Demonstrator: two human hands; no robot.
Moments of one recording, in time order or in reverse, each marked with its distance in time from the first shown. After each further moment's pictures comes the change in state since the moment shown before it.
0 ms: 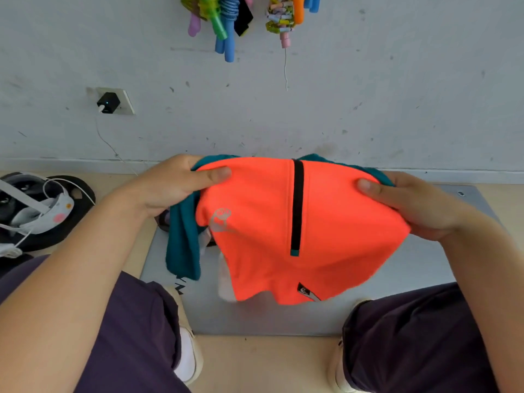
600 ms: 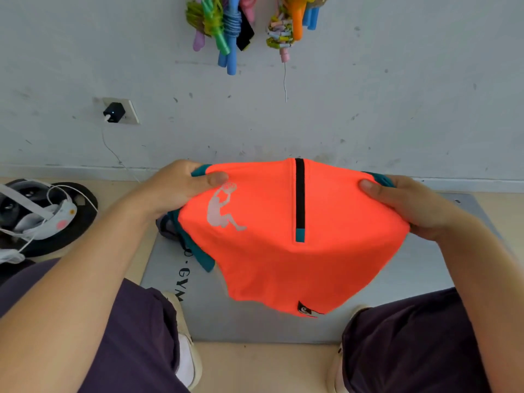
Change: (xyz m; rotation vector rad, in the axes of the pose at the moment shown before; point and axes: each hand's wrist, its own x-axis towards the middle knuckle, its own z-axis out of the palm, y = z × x) left_hand 0.005 -0.007 -0.007 0.181 0.182 -0.024; right_hand 0.002 0.000 -0.010 -0.015 0.140 0.021
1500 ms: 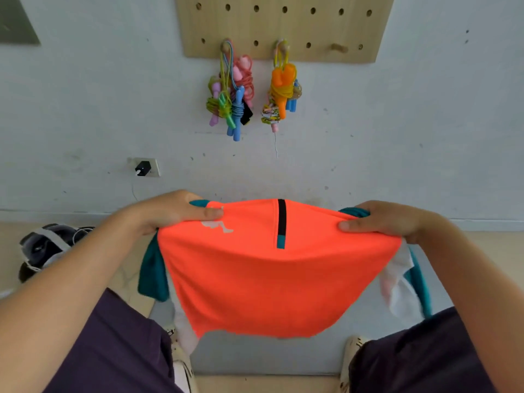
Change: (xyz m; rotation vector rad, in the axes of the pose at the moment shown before) left_hand -0.074 0.056 -0.042 0.155 -0.206 -0.005; right_hand -0.076 -0.064 -0.005 -0.410 -0.166 0.032
